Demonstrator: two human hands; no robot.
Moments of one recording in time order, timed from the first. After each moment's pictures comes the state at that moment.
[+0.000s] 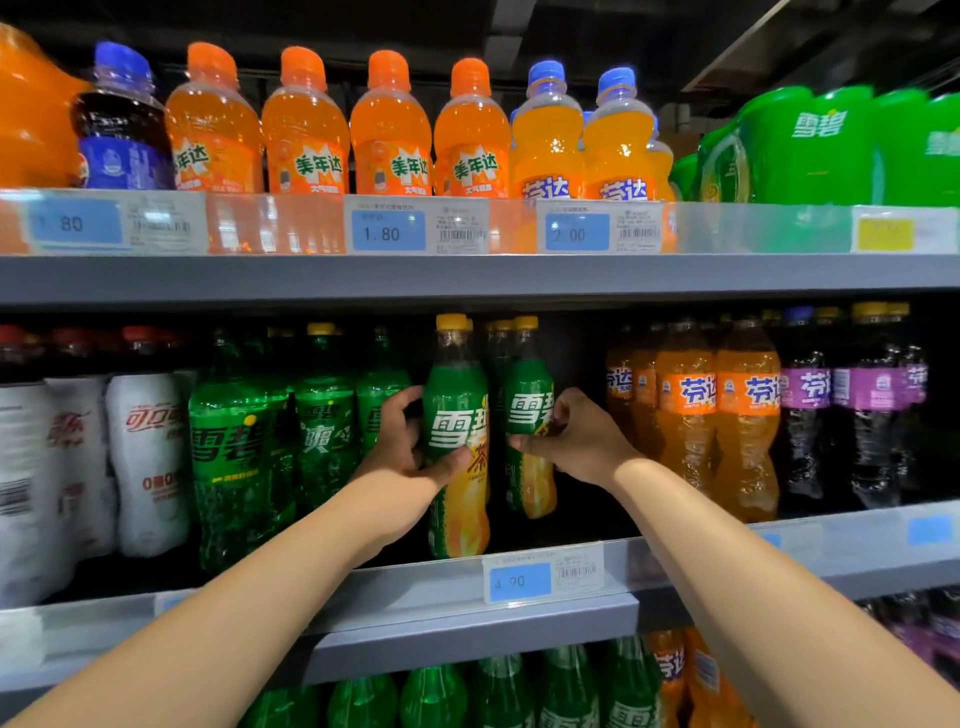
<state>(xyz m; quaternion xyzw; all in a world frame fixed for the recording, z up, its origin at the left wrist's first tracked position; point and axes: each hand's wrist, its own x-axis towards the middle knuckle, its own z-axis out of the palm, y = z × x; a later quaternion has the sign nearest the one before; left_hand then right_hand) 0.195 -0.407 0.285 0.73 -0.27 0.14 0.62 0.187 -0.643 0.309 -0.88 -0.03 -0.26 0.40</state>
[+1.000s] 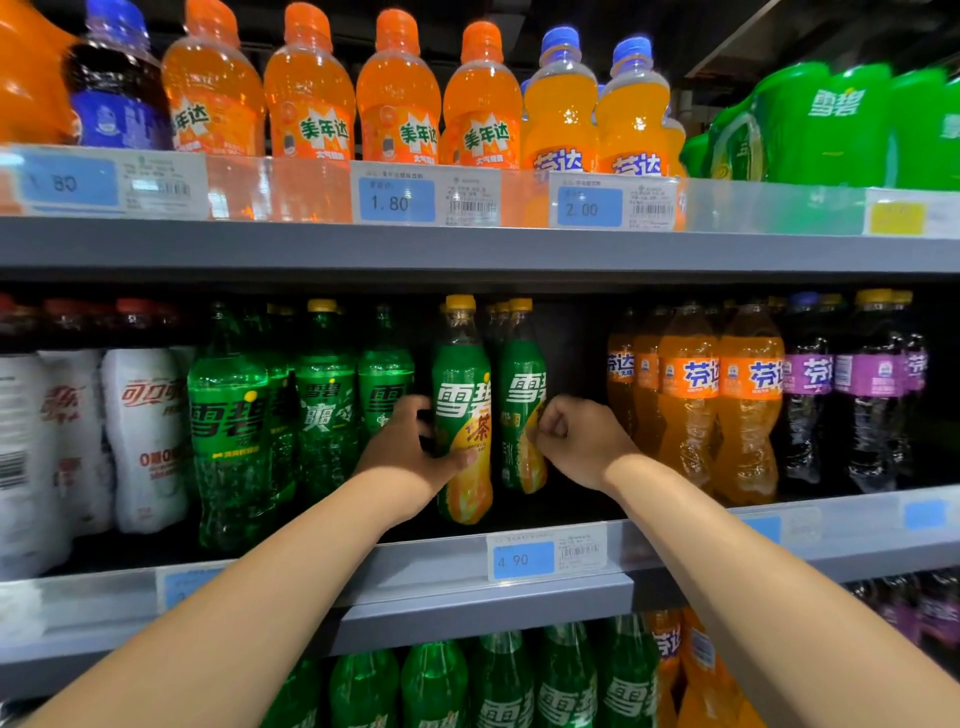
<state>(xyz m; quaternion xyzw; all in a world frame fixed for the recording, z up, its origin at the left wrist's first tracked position) 0.194 -0.413 0.288 0.87 -0.16 0.16 0.44 0.178 -0.640 0.292 -0.91 -0.04 -0.28 0.31</state>
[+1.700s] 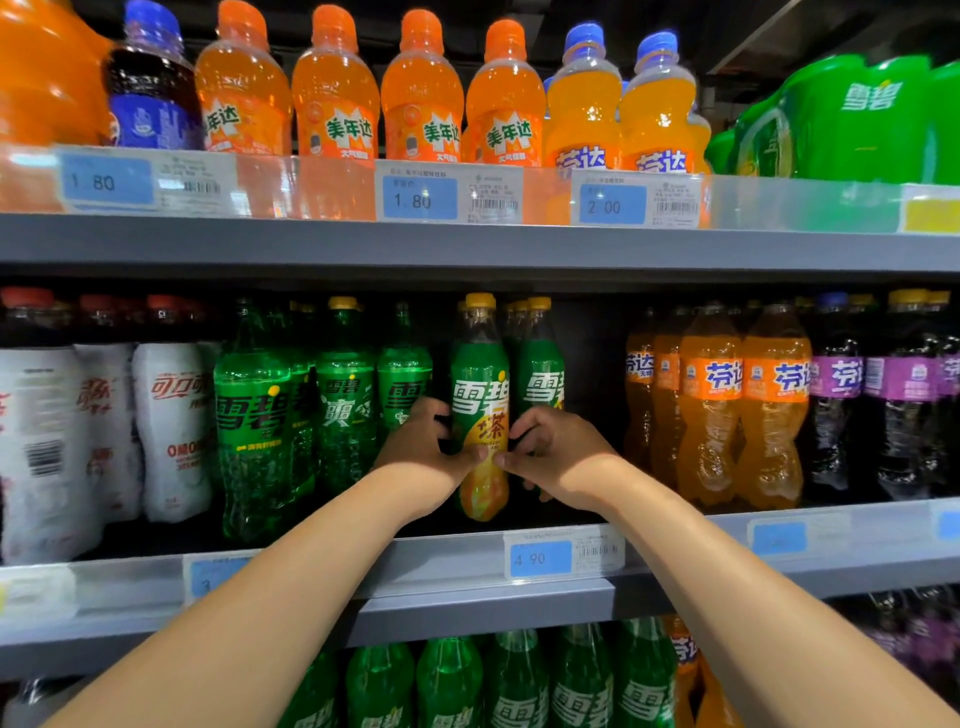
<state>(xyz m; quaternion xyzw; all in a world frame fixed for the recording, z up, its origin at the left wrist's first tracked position) 0.192 -0.414 0.287 0.86 -0.15 0.16 0.46 0.173 -0.602 0.284 -0.89 -0.10 -0.20 0.40</state>
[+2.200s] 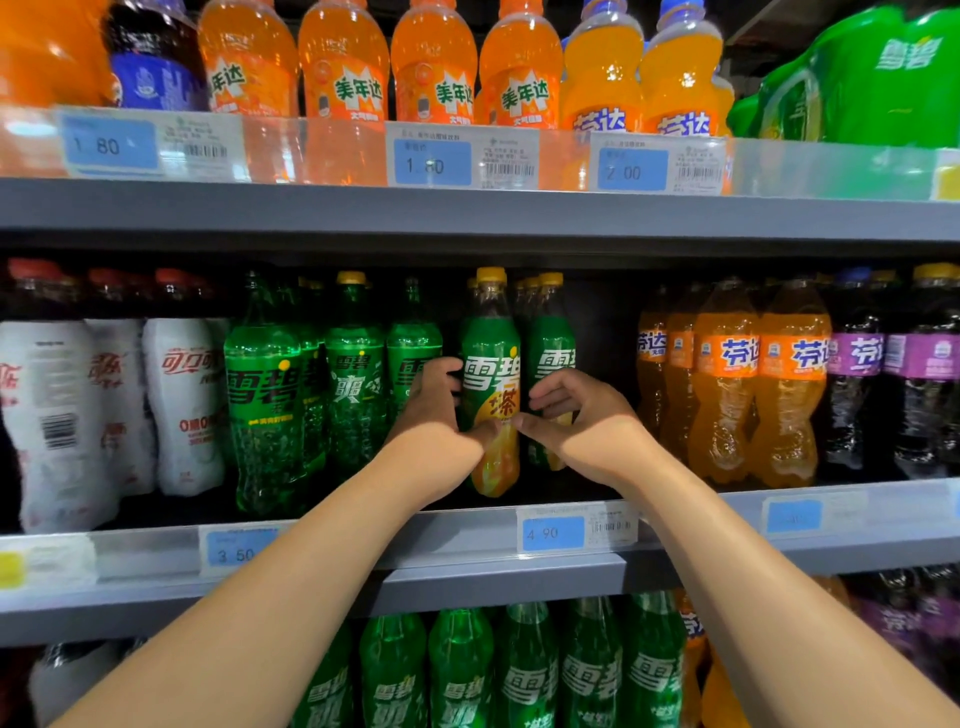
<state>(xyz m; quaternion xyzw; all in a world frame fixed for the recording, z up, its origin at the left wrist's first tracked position) 0.186 -0.419 0.289 0.83 -0.18 0.22 0.47 0.160 -0.605 0.285 -0.85 -0.11 -0.29 0.42</state>
